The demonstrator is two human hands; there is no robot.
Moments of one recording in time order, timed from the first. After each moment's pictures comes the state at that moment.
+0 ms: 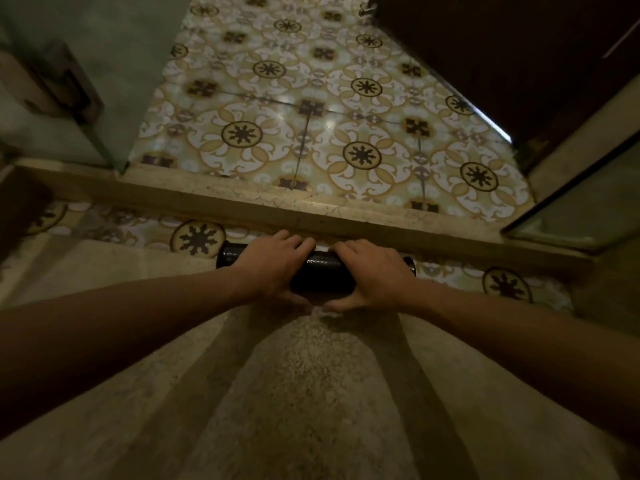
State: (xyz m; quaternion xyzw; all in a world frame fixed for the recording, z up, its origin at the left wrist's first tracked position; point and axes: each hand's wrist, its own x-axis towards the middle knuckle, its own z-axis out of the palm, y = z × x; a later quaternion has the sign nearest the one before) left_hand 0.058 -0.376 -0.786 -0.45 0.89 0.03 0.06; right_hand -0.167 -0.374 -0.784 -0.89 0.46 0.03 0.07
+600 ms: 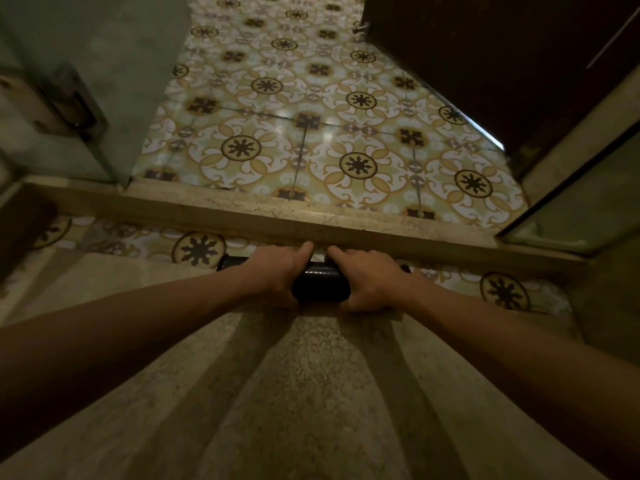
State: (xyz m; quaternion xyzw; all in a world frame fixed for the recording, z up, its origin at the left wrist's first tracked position) left_hand 0.044 -0.381 -0.768 -0.50 0.85 0.14 0.12; right_hand -0.156 -0.385 -0.774 -0.86 0.47 0.13 0.13
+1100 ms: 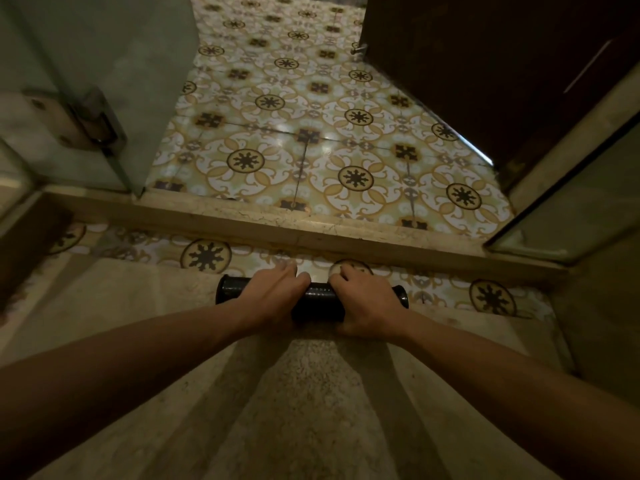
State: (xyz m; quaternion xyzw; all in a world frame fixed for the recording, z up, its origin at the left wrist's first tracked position) left_hand 0.052 -0.341 -0.782 -0.49 0.87 0.06 0.05; right_hand -0.152 -0.341 -0.779 -0.87 0.48 0.06 0.06
